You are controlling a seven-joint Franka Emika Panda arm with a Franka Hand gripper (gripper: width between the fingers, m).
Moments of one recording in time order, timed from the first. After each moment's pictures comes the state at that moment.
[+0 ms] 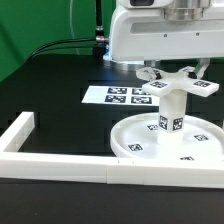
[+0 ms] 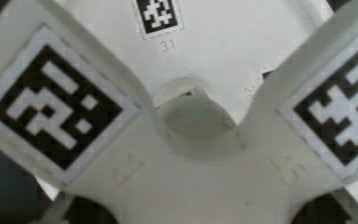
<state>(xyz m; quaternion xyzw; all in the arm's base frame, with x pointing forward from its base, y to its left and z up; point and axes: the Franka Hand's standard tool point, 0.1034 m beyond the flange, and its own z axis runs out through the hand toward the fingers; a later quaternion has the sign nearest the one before) 0.566 0.037 0.105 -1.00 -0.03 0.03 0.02</state>
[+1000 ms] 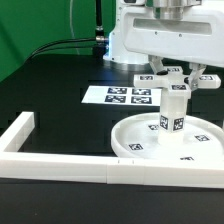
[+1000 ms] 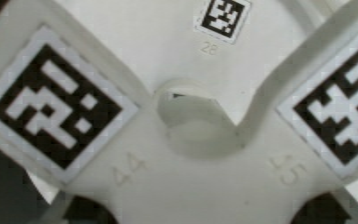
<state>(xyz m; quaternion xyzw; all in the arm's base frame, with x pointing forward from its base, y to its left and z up) 0.565 0.038 0.104 -0.91 0.42 0.02 0.04</state>
